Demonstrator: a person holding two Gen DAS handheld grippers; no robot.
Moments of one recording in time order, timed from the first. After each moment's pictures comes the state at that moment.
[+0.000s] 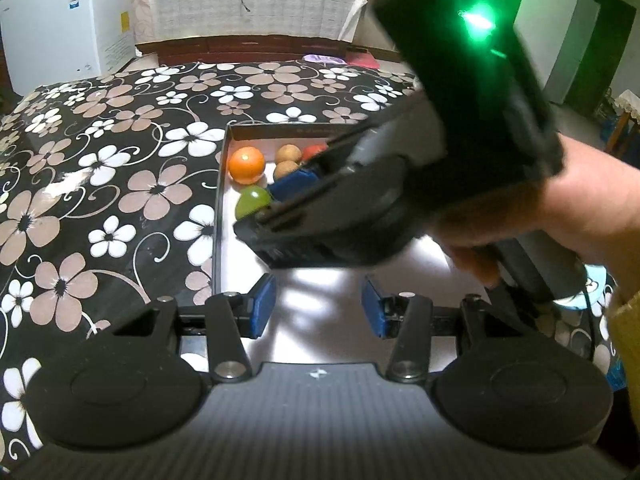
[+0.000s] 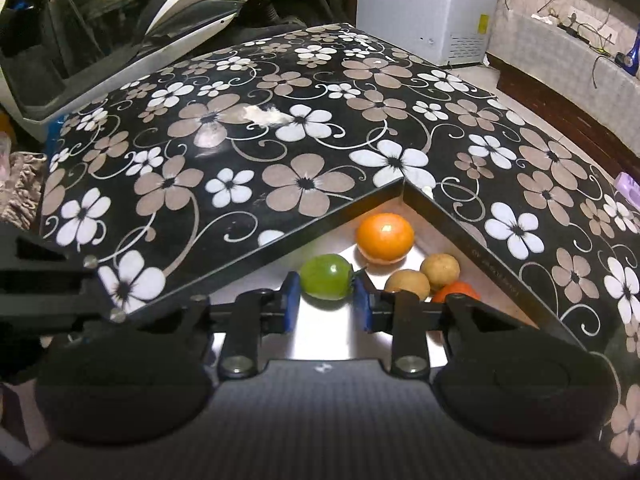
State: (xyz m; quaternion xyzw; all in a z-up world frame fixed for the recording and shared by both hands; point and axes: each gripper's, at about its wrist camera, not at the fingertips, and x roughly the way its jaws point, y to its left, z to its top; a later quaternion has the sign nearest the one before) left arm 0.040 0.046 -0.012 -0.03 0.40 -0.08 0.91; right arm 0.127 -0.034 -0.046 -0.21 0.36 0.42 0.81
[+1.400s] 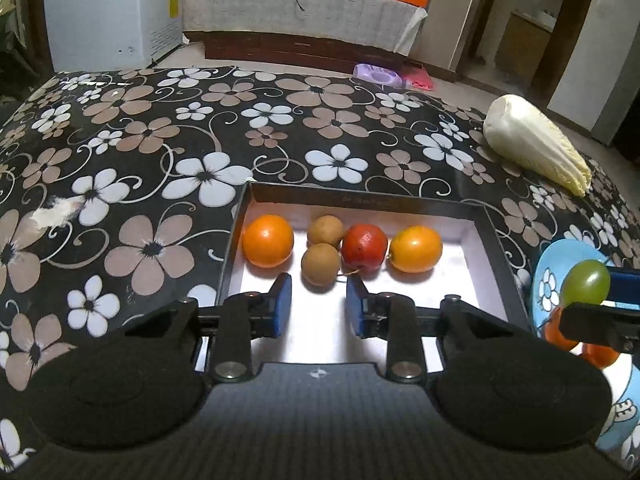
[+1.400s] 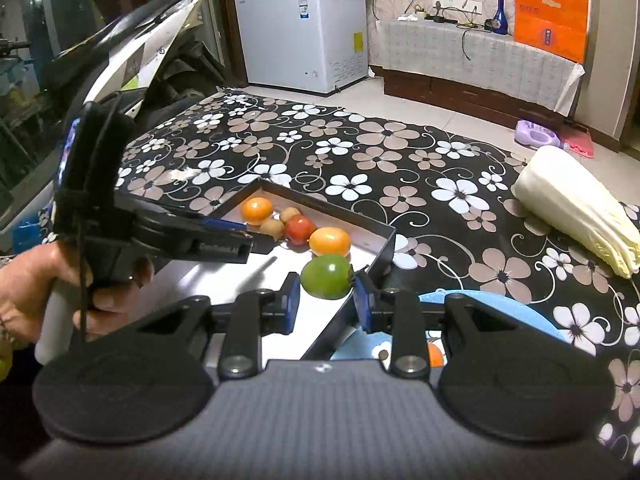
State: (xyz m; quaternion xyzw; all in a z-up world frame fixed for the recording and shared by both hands) left arm 0.138 0.043 -0.022 -0.07 0.40 0.00 0.91; right arm 0.073 -0.180 0.015 -0.08 0.34 0.29 0.89
